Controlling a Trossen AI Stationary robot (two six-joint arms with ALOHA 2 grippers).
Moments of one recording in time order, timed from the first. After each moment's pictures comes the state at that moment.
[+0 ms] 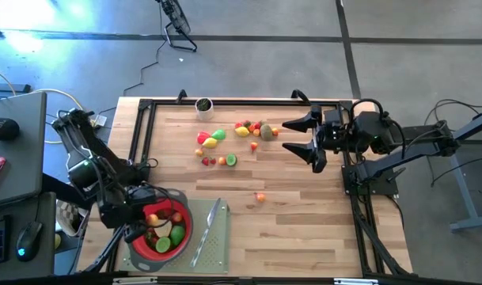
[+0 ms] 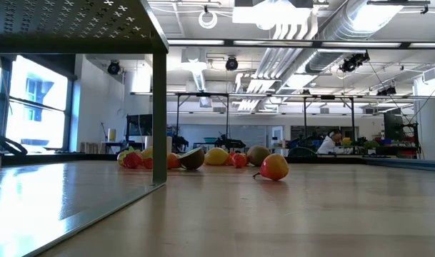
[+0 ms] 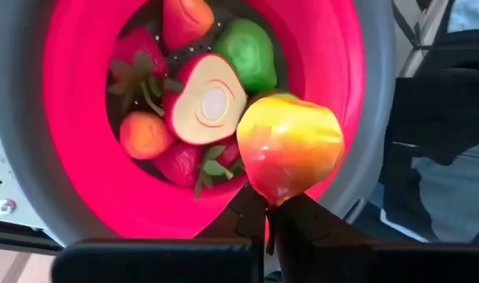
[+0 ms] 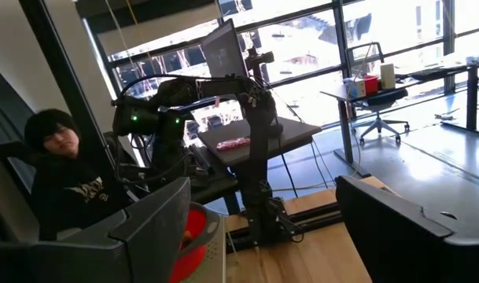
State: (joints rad) left arm -0.88 1.14 1.39 -1.21 -0.01 -1.47; right arm 0.15 1.02 1.16 -0.06 0.23 0.26
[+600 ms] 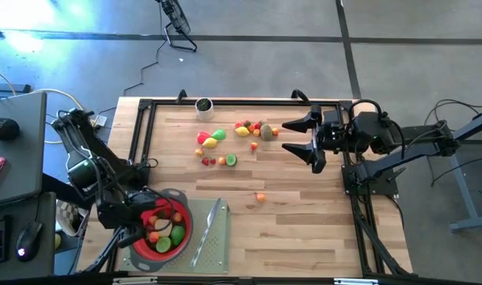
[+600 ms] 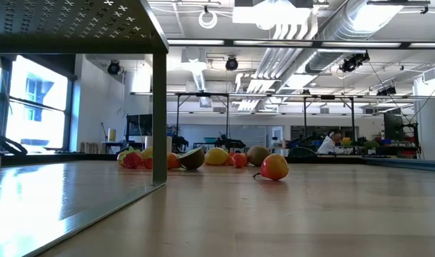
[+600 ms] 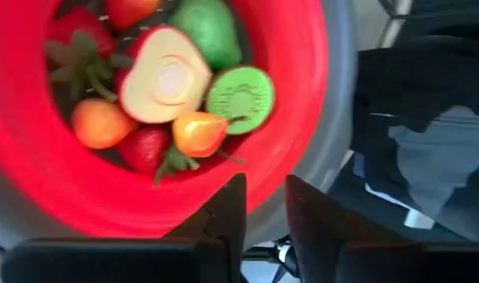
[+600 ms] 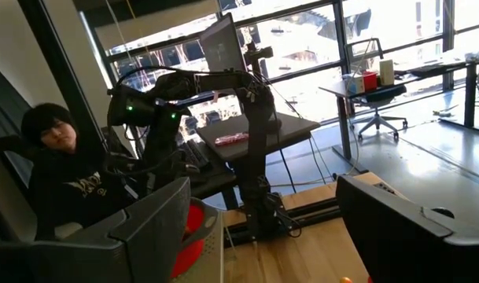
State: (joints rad) left arm -0.88 1.14 1.39 -1.14 0.07 -1.40; right arm 0.15 1.02 1.16 -0.07 0.23 0.26
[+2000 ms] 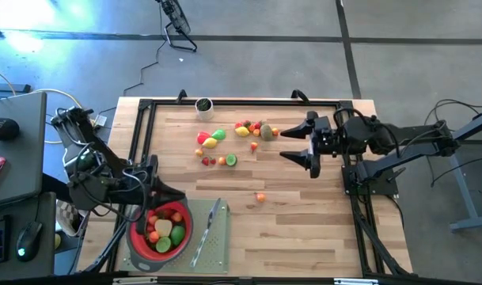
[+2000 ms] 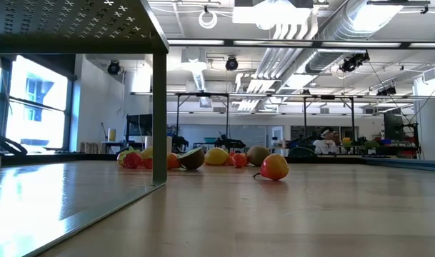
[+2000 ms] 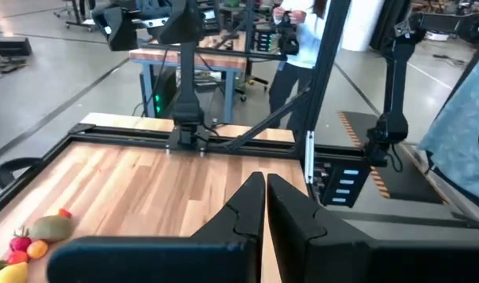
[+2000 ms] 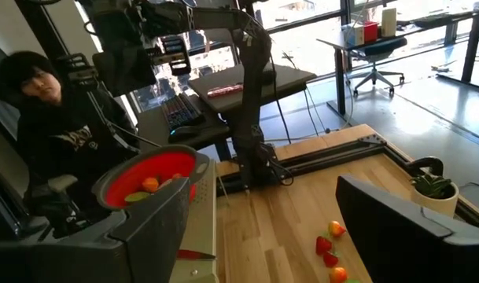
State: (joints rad) left arm -0.88 1.10 1.39 -0.53 -0.86 -0.34; right arm 0.15 1.03 1.17 -0.24 0.21 0.29
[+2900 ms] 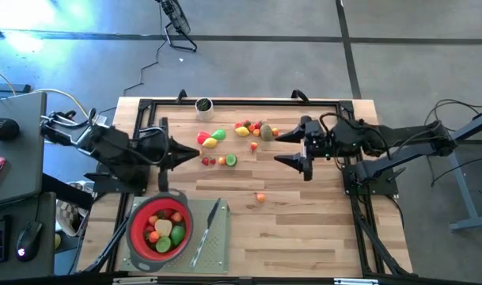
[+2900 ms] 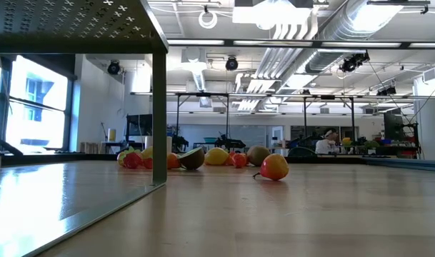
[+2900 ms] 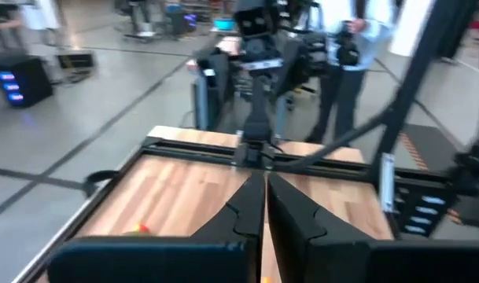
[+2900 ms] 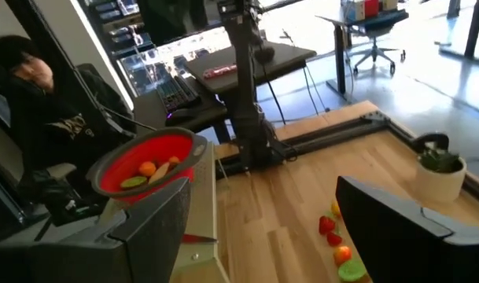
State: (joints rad) left arm -0.44 1.02 1.39 -0.52 -0.58 -0.17; right arm 0.15 1.08 1.16 -0.26 0.20 0.34
